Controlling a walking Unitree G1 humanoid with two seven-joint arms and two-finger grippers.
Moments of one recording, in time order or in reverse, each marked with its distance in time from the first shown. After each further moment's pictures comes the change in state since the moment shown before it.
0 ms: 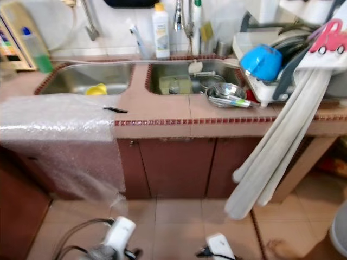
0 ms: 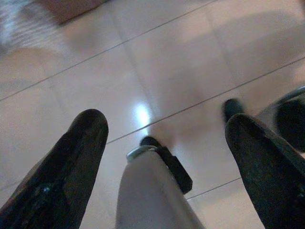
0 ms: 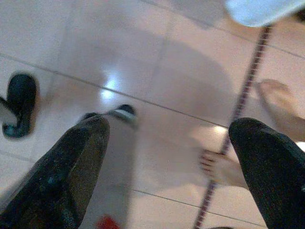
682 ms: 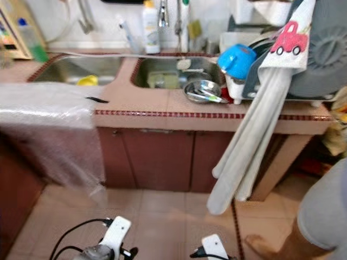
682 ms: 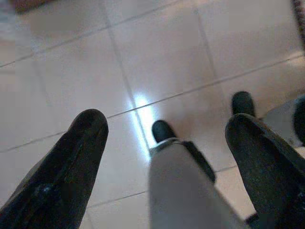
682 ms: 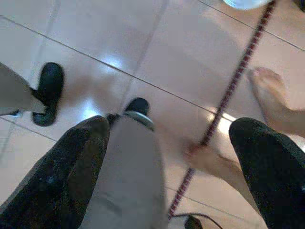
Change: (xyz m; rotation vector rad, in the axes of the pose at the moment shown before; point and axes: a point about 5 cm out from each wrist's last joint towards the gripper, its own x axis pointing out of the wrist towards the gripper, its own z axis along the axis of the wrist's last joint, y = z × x) left arm -0.003 0.014 -0.005 -0.016 0.012 0.039; right arm 0.001 0.016 0.003 -0.011 0.010 0.037
